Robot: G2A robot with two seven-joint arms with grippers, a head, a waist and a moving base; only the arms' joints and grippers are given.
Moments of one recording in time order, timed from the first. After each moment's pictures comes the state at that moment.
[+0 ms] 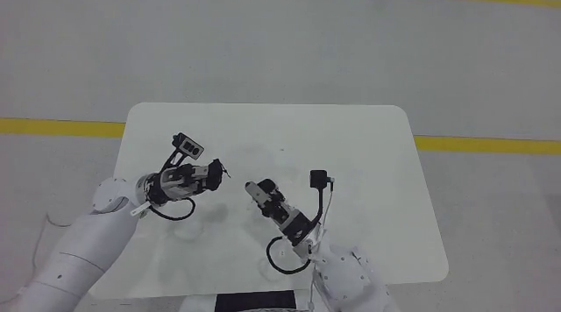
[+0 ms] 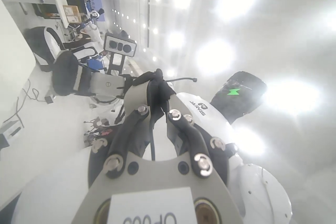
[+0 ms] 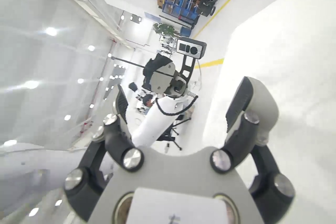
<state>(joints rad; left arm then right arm) 1.36 -1.08 -1.18 -1.35 -1.08 -0.33 -1.39 -1.83 -1.32 1.11 -1.98 -0.19 -0.22 0.29</state>
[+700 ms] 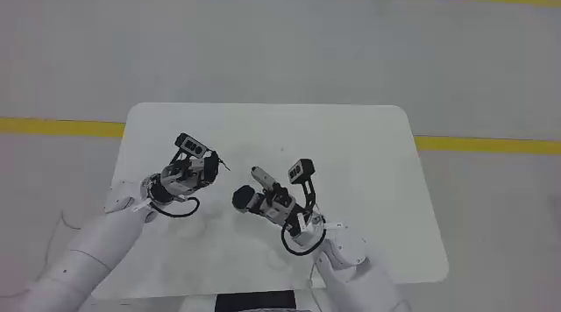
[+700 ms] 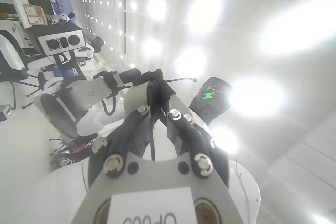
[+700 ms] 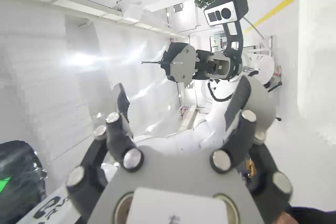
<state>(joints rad) 1.32 -1.08 -1.08 -1.31 -1.27 -0.34 -1.39 -1.68 -1.32 1.09 -1.83 0.48 -0.10 0.58</state>
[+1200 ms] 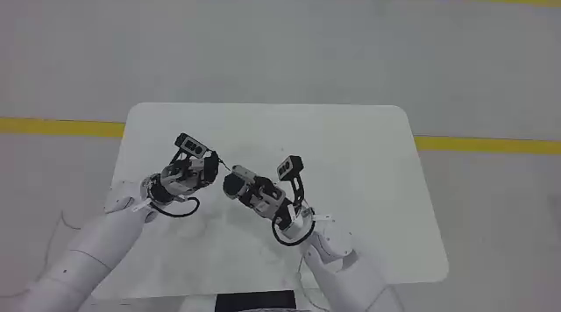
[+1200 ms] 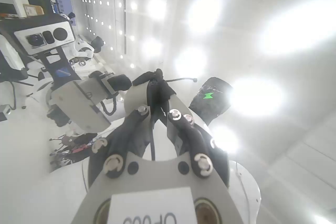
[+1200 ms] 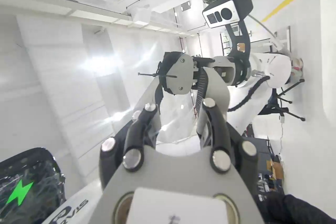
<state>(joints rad) 1.32 -1.08 -1.08 -1.31 -1.27 -0.34 -1.39 -1.60 -1.34 1.01 -1.73 0.56 -0.15 0.53</state>
